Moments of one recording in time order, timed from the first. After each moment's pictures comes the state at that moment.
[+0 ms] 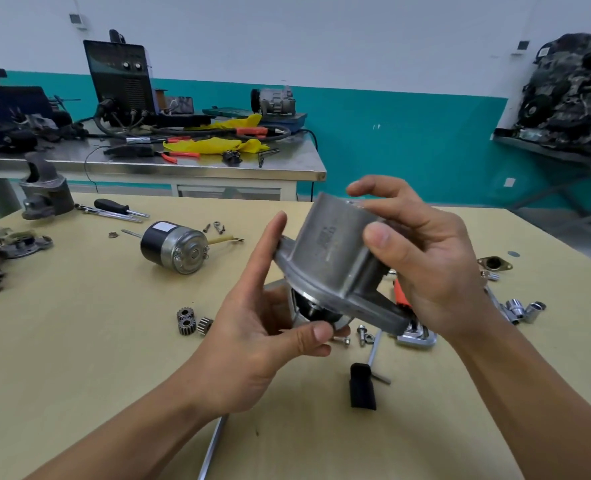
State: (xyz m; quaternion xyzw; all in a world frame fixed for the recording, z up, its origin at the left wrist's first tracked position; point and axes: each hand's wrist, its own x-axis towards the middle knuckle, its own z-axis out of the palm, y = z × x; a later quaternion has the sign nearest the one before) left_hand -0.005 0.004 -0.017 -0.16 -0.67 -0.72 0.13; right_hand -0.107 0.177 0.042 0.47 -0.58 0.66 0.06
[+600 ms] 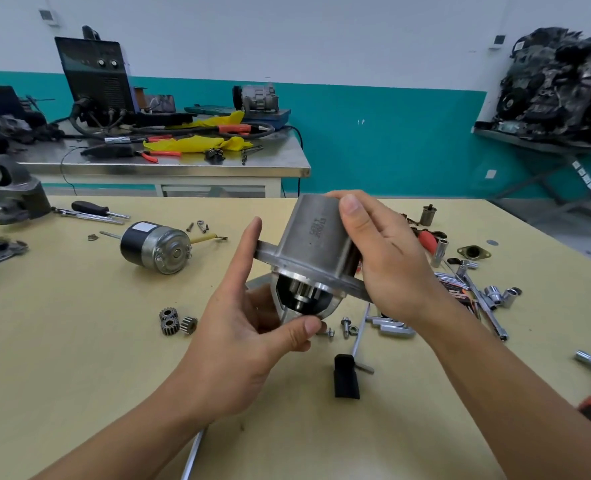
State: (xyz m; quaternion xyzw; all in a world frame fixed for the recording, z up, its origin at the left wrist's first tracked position) left_hand -0.008 0.014 -0.024 -0.11 -0.69 -0.69 0.18; right_hand -0.105 0.169 0.036 0.39 -0.70 0.60 0.03
